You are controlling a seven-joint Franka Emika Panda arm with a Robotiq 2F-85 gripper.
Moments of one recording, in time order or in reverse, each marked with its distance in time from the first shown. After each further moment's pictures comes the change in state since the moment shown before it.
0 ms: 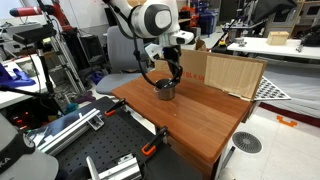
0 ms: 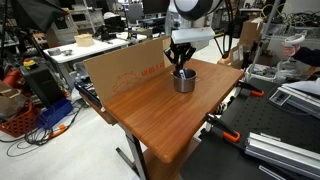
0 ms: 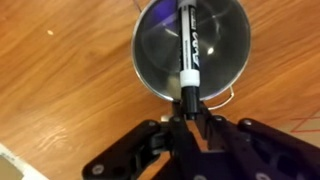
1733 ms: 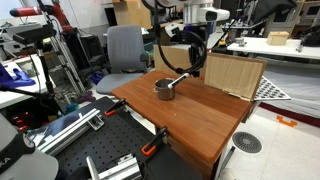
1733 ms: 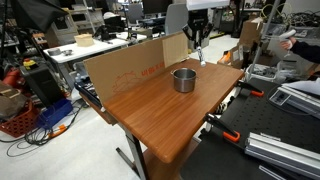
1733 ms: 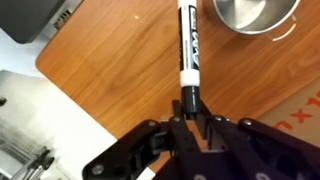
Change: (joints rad) arm -0.175 -0.099 -0.023 0.120 0.029 -0.362 -0.026
